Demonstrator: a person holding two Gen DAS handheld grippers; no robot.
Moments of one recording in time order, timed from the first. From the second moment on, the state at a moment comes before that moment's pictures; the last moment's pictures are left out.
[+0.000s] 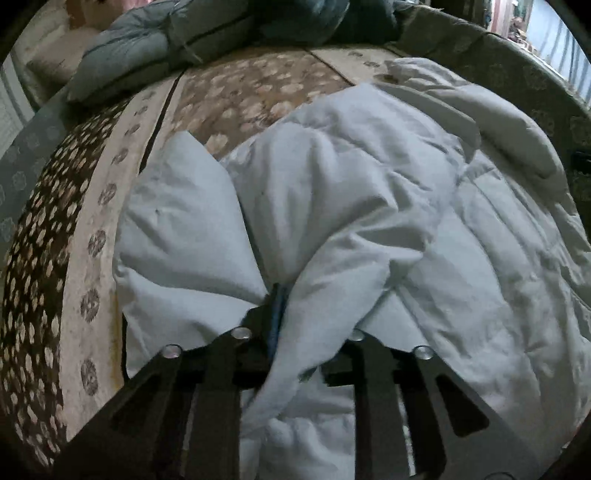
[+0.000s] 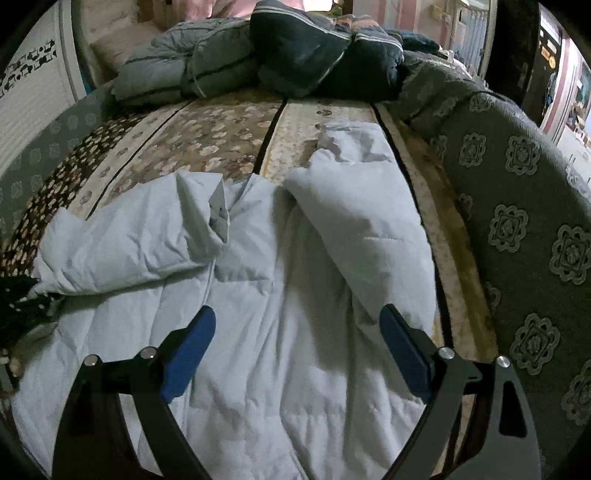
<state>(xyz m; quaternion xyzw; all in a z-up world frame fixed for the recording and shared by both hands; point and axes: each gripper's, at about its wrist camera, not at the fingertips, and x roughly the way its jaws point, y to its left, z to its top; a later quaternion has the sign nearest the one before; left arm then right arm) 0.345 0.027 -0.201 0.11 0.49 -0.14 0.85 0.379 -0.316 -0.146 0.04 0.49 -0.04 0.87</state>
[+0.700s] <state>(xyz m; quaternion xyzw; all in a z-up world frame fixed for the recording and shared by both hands) 0.331 0.110 -0.142 0.04 0.44 -0.03 0.90 0.462 -0.234 -0.187 -0.02 0.48 0.06 0.87</state>
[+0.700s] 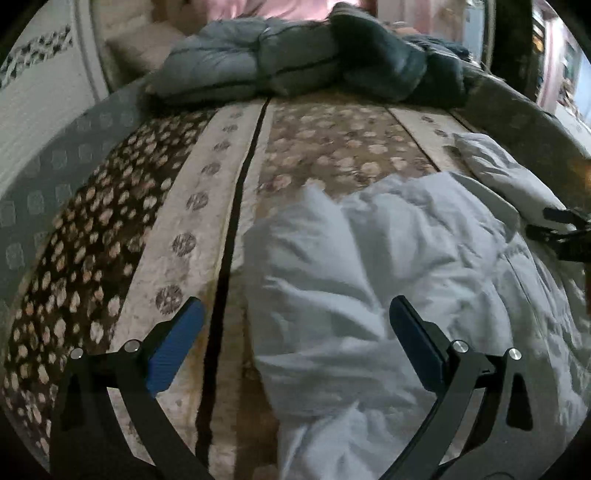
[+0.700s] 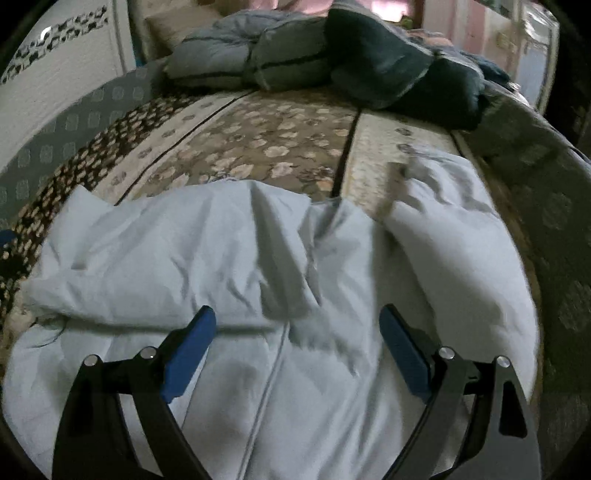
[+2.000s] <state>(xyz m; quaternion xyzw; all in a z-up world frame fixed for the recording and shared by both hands) 0.385 0.023 -0.181 0.05 0.50 -0.02 0.87 0.443 -0.264 -0.168 0.03 0.47 0.03 0.88</state>
